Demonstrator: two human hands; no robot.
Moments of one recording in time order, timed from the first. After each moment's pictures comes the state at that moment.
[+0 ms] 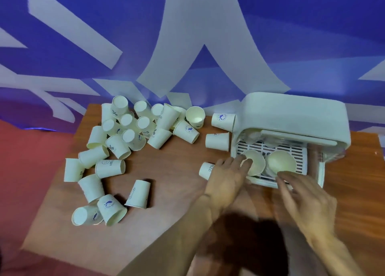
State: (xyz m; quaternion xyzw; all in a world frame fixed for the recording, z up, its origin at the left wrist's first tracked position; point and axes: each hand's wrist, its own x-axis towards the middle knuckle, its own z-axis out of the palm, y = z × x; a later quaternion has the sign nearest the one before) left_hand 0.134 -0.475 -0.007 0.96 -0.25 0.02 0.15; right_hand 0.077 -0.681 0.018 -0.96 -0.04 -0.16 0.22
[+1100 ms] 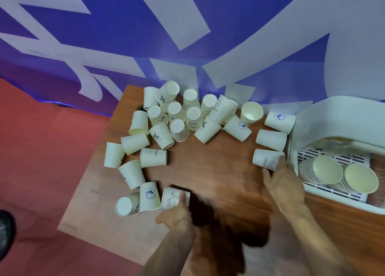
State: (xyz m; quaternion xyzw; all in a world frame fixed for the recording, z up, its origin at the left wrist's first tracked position) left_hand 0.032 -0.243 -0.085 0.42 0.74 0.02 0.52; right_hand 0.143 -0.480 -0.044 -0.98 0.13 0.15 0.06
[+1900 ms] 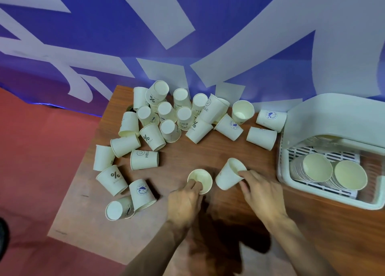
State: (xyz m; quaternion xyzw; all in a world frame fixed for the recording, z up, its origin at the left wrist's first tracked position) left_hand 0.058 -0.245 -0.060 0.99 -0.03 -0.06 0.11; right_hand 0.109 -0.471 -0.041 -0.98 -0.13 0.01 0.12
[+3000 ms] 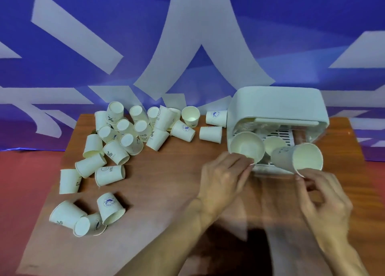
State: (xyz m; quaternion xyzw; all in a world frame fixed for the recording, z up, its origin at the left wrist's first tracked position) left_hand 0.088 -0.436 0.070 0.89 -0.24 0.17 0.34; right_hand 0.015 -0.651 0.064 -0.91 0.04 -0.26 0.31
